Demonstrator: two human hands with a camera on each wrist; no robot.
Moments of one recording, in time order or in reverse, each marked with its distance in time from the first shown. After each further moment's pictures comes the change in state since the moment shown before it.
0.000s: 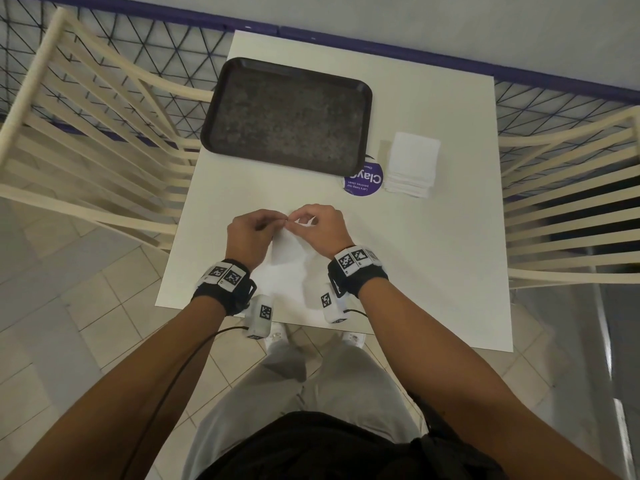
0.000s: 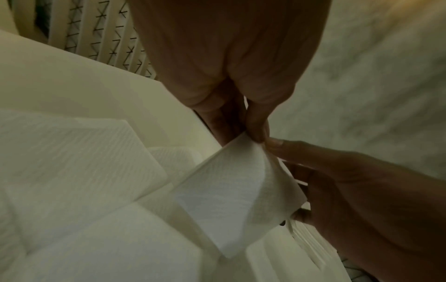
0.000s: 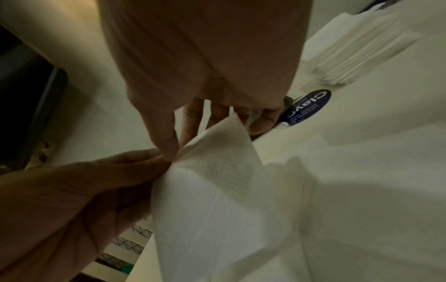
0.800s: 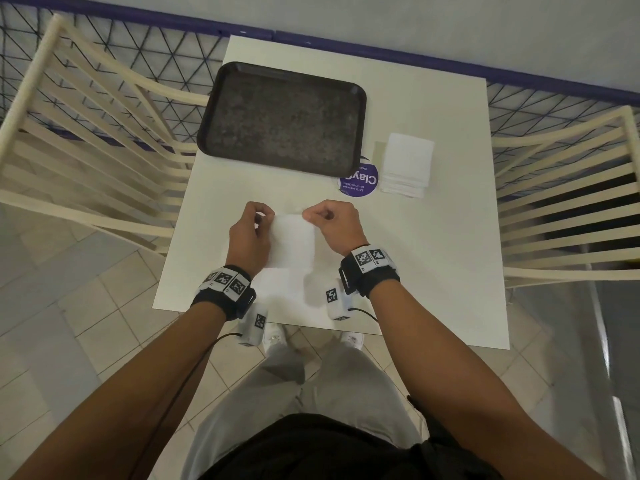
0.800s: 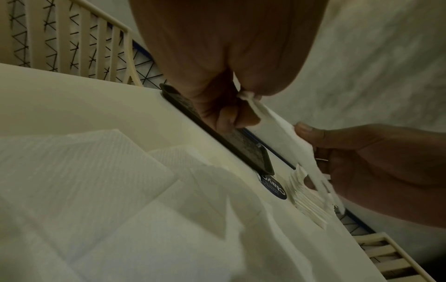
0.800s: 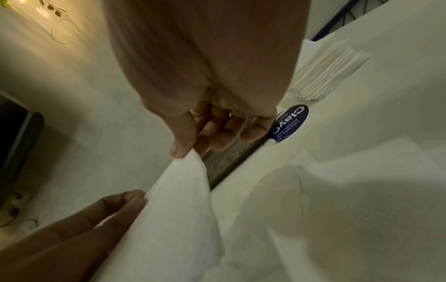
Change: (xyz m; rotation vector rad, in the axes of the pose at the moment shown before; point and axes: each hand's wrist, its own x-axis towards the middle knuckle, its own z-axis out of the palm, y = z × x) left_hand -0.011 0.006 0.006 0.202 0.071 0.150; right_hand -0.007 -0.003 -0.033 0.214 0.086 0.109
